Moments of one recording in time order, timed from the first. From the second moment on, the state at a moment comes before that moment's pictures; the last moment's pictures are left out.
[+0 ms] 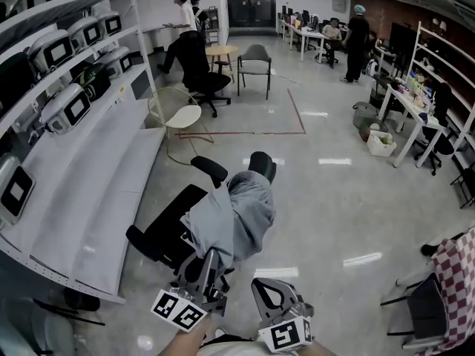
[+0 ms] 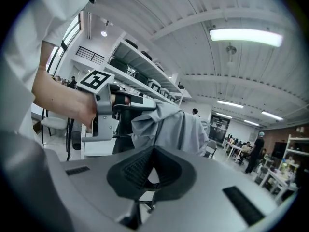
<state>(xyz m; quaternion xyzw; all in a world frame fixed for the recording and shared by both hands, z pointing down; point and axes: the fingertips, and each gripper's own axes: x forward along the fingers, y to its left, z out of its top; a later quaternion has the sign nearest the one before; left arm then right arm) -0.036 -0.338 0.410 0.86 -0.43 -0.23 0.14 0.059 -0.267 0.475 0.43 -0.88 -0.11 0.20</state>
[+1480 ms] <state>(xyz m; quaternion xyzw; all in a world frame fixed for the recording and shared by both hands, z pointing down) -0.103 -0.130 0.393 0.85 -0.38 -0.33 0.14 -0.030 -0.104 0.500 0.35 -0.91 -0.10 0.22</state>
